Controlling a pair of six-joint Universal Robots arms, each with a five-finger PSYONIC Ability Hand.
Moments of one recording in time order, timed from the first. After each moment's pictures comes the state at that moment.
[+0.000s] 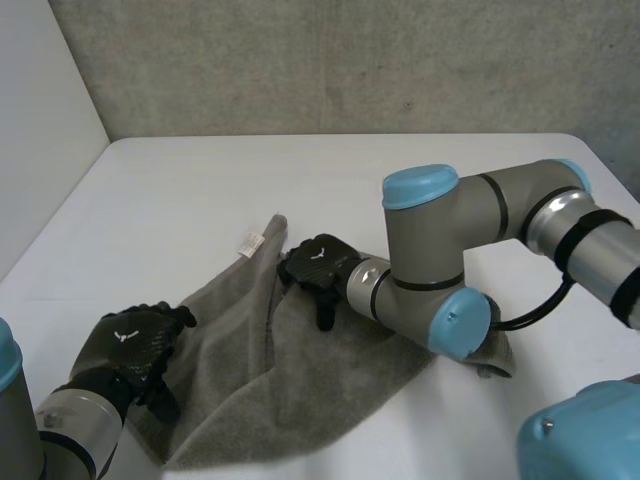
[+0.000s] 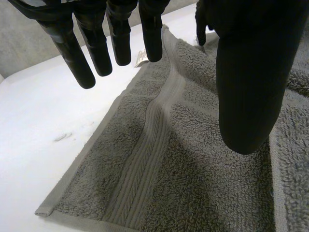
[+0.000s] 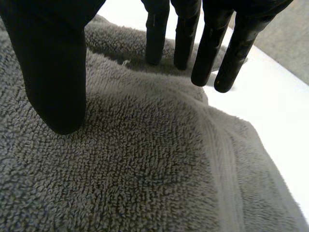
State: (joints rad) left arm 4.25 -1.56 -2.08 3.18 -1.74 3.21; right arm 2.25 -0.56 0.68 0.37 1.25 2.71; left_hand 0.36 0.35 0.35 0.35 0.17; right_hand 0.39 0.46 0.46 0.46 0.27
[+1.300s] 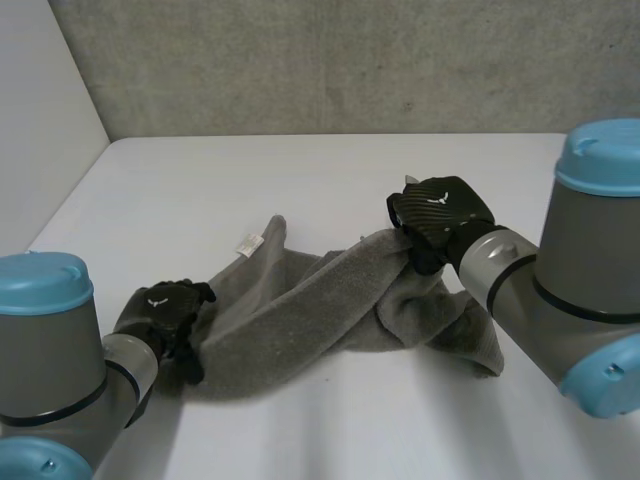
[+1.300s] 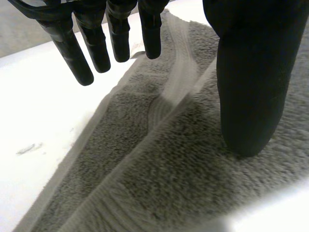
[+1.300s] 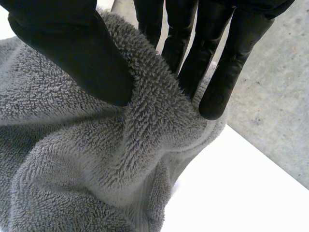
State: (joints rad) left arm 4.30 -1.87 -1.87 3.25 -1.66 3.20; right arm 2.10 -1.23 1.42 0.08 1.48 2.83; left_hand 0.32 0.31 0.31 0.31 0.14; right_hand 0.96 1.17 1.18 1.19 0.97
